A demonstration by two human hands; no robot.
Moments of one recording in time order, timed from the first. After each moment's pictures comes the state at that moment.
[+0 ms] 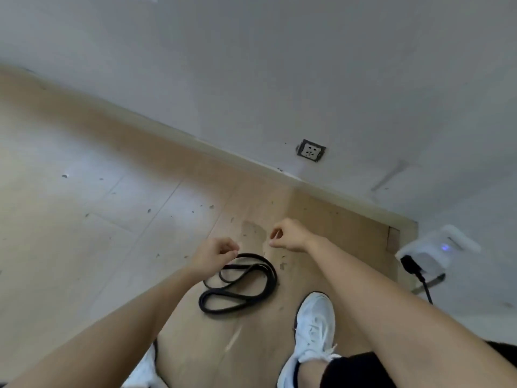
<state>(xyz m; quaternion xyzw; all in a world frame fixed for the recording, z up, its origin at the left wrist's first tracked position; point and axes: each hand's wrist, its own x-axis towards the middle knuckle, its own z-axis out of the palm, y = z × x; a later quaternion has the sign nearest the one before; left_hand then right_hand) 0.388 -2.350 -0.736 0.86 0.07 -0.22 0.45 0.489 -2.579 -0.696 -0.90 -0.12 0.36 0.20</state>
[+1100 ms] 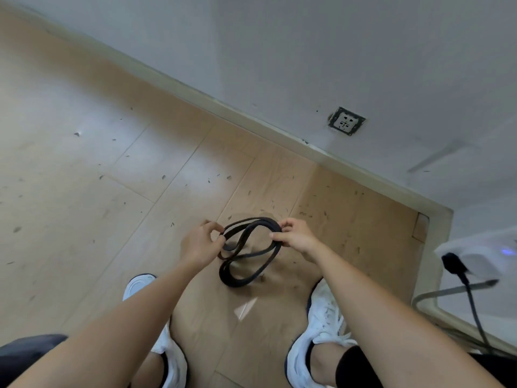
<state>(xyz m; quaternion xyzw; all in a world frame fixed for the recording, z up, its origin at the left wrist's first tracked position) 0.353 -2.310 -0.796 0.91 0.21 -0.14 0.34 0.450 -2.561 -0.791 -0.79 0.08 0.37 0.47</state>
